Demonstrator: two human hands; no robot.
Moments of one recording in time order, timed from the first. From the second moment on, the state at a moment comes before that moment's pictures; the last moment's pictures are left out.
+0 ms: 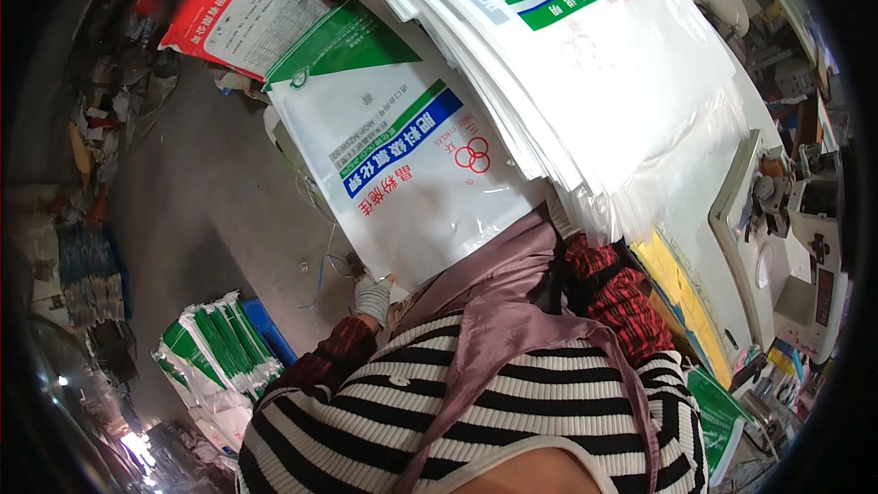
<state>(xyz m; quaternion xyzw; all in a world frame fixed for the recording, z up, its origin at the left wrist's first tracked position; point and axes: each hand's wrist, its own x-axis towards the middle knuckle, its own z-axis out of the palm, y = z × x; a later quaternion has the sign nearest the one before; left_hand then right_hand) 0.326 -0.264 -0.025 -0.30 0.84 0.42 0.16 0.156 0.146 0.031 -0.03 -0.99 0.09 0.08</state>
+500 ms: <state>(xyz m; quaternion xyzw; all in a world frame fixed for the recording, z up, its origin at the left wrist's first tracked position) 0.240 -0.289 0.044 -0.25 0.95 0.04 0.17 0.179 0.148 0.050 0.08 -0.98 0.07 -0.16</state>
